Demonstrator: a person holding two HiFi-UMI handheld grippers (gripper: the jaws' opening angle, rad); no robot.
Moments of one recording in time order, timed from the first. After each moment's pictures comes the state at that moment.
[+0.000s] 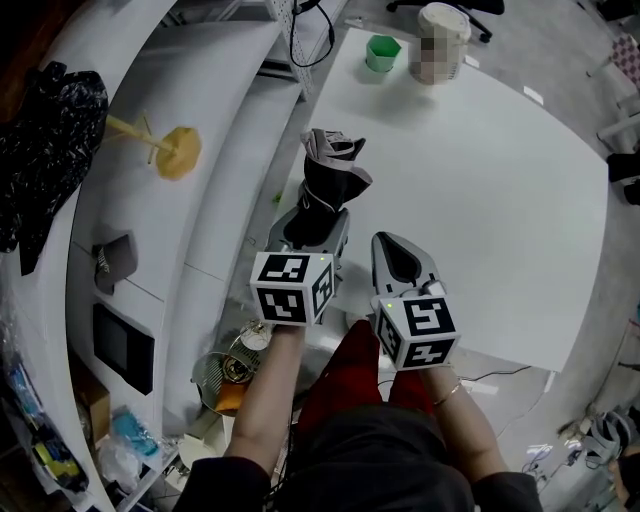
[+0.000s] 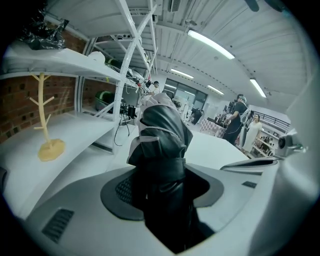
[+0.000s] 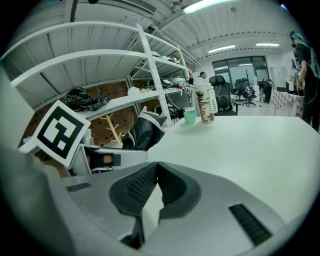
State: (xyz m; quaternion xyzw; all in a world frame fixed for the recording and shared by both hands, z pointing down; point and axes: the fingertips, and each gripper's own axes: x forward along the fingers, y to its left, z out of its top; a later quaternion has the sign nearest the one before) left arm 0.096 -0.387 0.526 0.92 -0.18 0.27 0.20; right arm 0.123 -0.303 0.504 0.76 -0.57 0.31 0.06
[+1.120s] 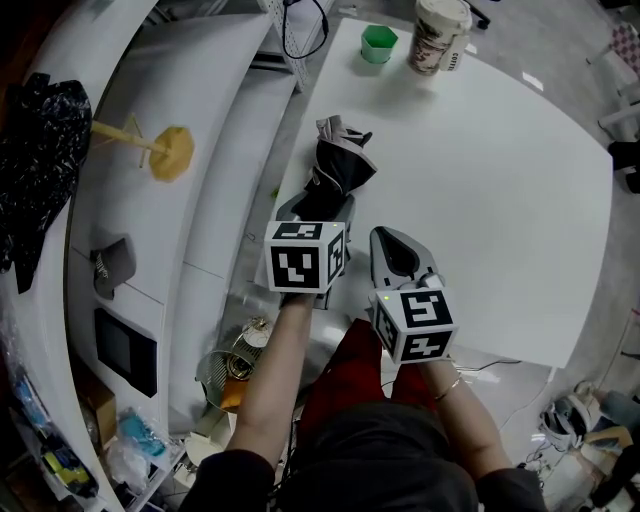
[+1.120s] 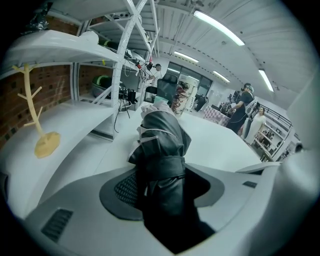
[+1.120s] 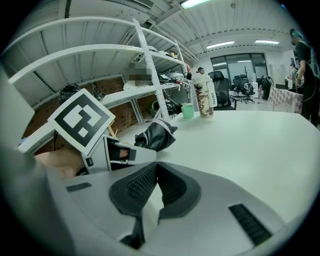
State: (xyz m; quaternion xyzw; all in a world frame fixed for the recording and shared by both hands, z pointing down) left arm 0.124 -0.400 0.564 0.89 -0.17 0.36 0.22; right arm 0.132 -0.311 0.525 0.75 -0.56 0.33 0.07
